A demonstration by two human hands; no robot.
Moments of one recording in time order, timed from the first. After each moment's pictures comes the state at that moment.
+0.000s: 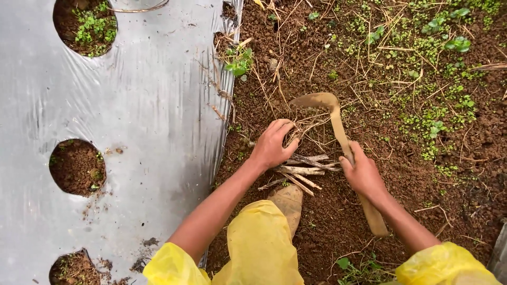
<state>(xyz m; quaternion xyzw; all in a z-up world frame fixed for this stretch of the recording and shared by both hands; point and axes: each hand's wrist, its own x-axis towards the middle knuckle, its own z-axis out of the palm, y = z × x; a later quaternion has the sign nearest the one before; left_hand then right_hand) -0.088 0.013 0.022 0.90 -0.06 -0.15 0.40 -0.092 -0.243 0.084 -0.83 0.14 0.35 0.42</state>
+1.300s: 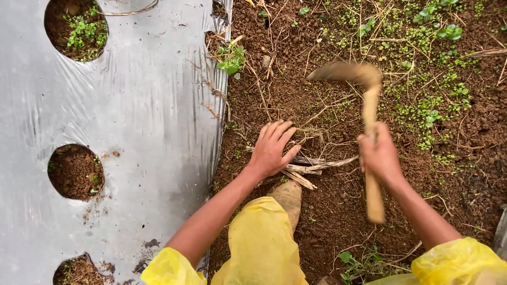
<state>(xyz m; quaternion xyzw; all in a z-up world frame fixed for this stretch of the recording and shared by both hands) -0.114 0.005 0.031 0.95 -0.14 -0.16 0.24 -0.074 -0.258 0.118 -0.80 0.17 0.20 0.54</state>
